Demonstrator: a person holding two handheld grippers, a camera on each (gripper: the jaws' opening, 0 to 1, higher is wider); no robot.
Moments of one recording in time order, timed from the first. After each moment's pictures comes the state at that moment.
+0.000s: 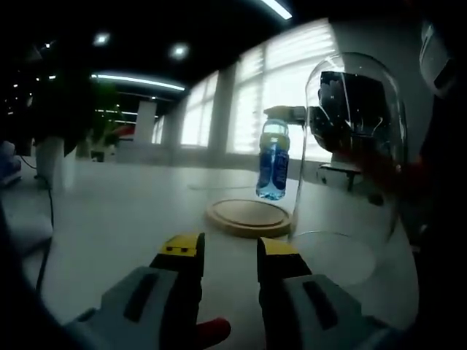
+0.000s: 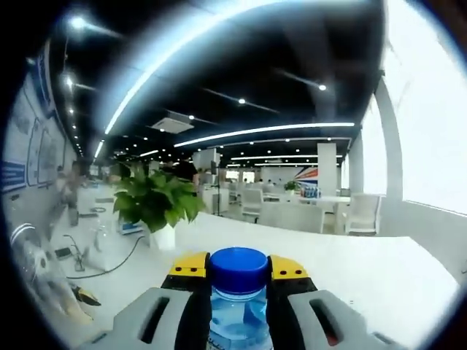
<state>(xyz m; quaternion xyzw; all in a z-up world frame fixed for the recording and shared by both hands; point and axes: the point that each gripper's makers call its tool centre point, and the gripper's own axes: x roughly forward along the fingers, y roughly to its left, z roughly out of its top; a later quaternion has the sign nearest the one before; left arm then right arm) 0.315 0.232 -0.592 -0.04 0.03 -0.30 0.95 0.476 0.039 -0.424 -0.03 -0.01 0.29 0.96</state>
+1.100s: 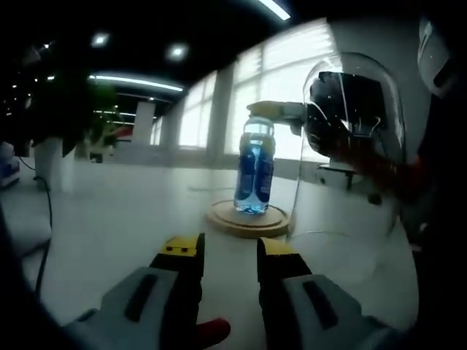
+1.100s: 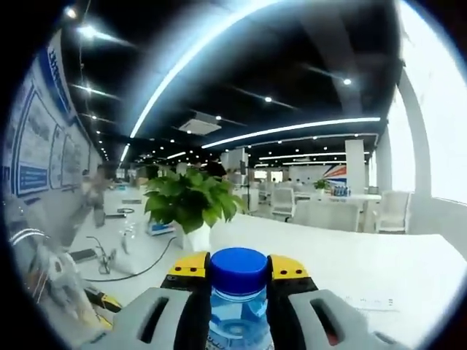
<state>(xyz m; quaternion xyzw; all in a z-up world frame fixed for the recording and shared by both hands) 0.314 0.230 -0.591 -0.04 0.02 -0.31 0.95 0.455 0.103 -0.436 -0.02 -0.02 0.38 0.93</state>
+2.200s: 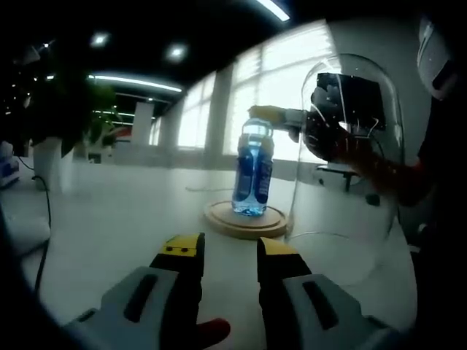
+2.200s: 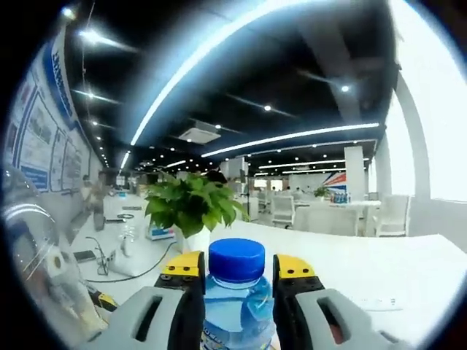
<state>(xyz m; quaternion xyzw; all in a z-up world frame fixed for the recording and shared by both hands) 0.312 0.228 -0.590 -0.05 0.02 -0.31 0.95 0.452 0.095 -0.442 0.00 -0.03 0.37 0.93</state>
